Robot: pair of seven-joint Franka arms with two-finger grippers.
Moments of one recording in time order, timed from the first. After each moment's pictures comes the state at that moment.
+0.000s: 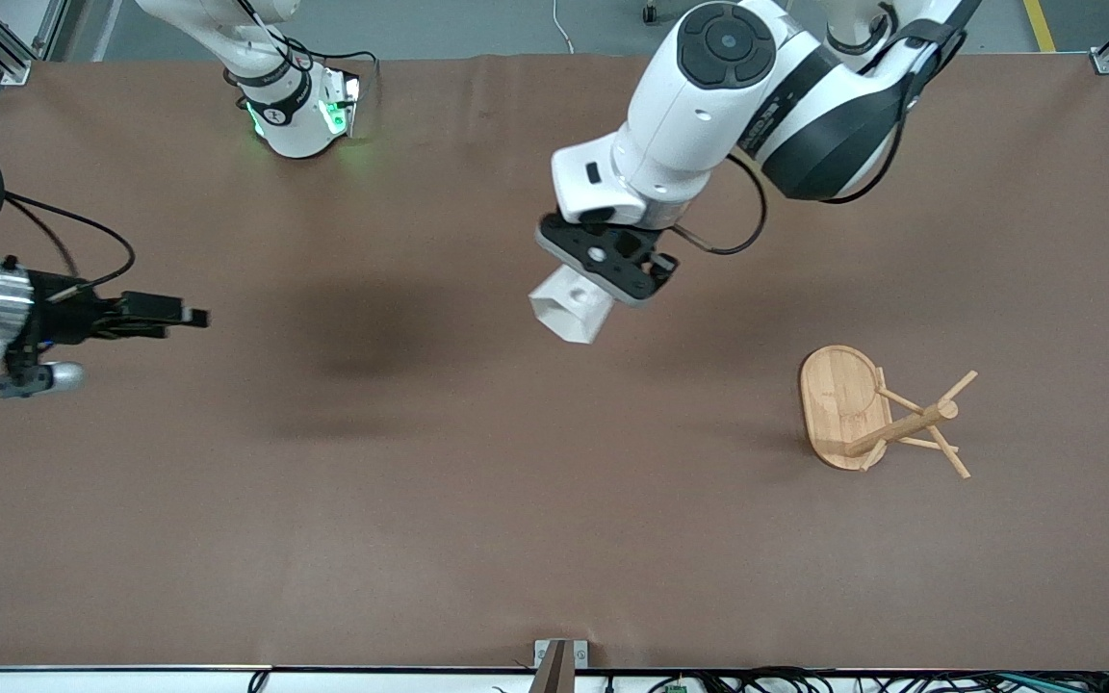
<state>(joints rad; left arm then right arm) -0.12 0.41 -0.71 -1.37 0.19 1.81 -0.34 -0.06 0.22 -0.05 -1.58 0.25 1.63 -0.14</state>
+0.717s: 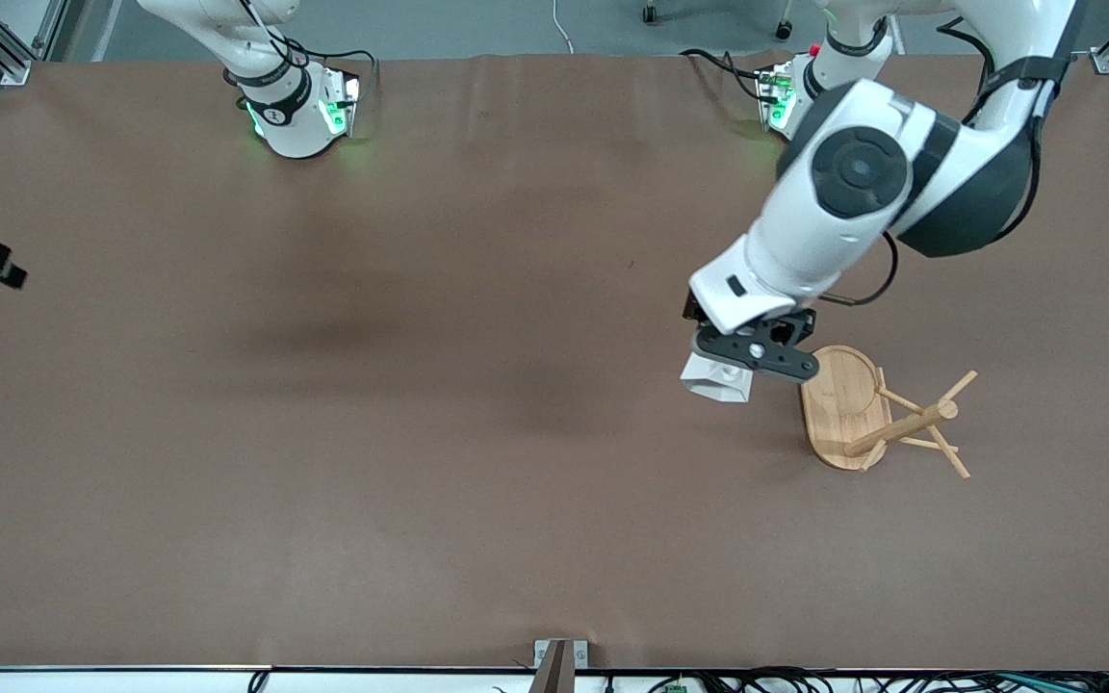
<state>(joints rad) -0.01 0.33 -0.51 -1.58 0.09 1.89 -0.21 -0.10 0.00 -0.07 -1.53 0.00 1.52 -0.04</state>
